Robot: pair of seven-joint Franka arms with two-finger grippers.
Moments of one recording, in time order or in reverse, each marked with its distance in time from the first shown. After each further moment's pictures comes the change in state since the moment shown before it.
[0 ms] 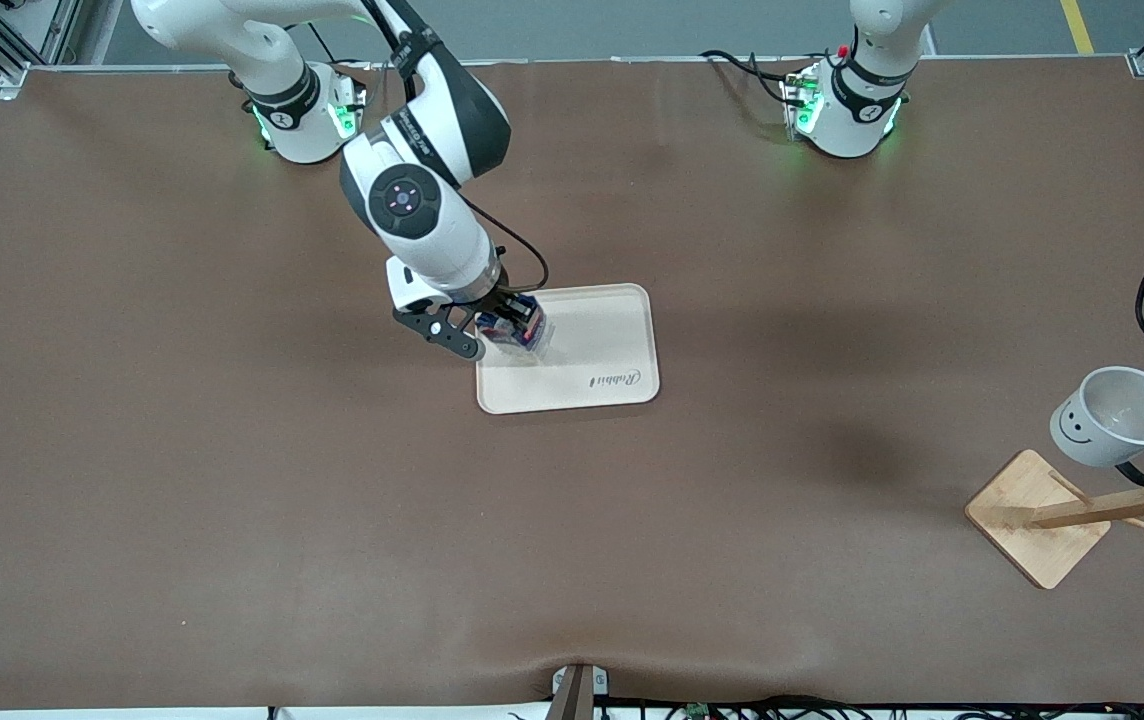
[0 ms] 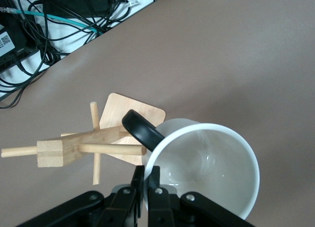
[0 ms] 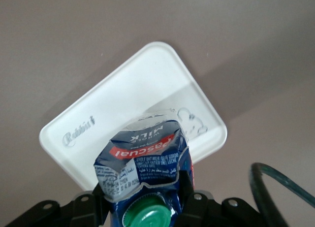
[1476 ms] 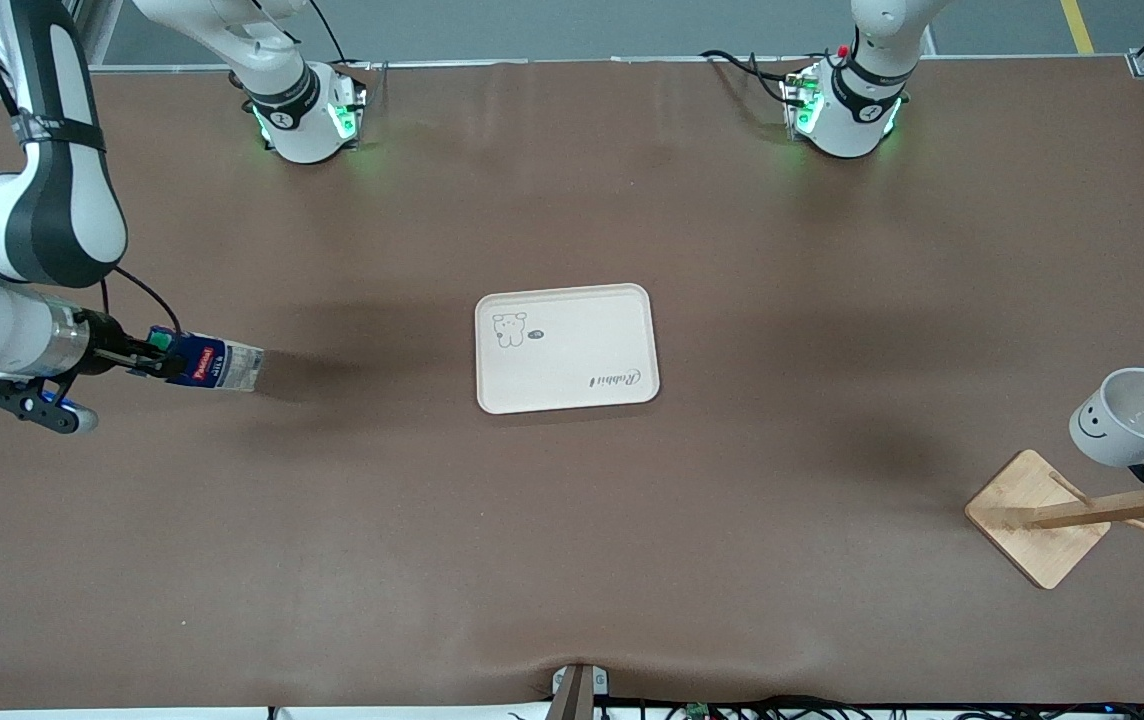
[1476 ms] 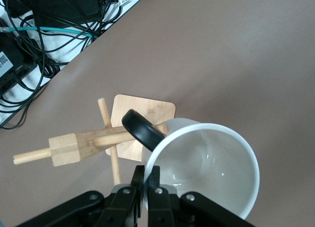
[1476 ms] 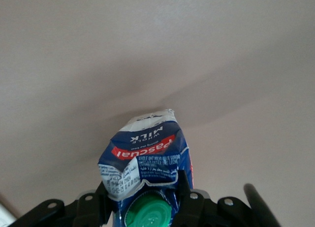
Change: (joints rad) left arm 0.029 0.031 0.023 0.003 -0.014 0.036 0.219; right arm -0.678 -0.127 -0.047 -0.088 -0.289 -0.214 -0.800
